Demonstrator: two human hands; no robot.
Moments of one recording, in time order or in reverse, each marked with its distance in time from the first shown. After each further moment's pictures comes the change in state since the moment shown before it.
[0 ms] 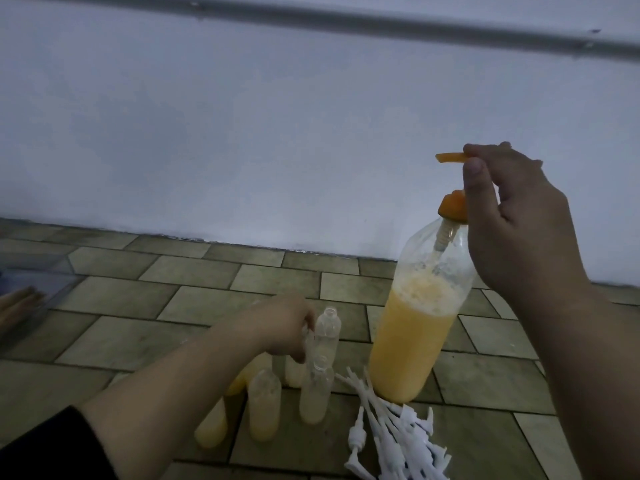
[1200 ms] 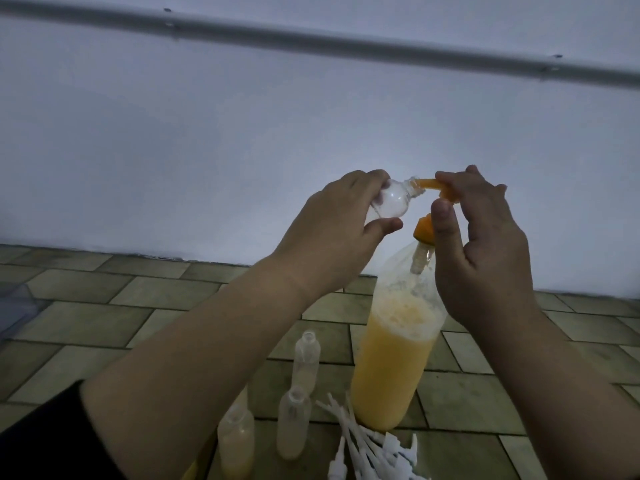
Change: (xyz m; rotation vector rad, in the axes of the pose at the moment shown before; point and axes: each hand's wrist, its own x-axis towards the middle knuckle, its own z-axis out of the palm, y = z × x) left_hand -0.011 0.093 -0.094 -0.230 0.867 0.476; right_hand -0.003 0.027 0.019 -0.039 0.026 -0.001
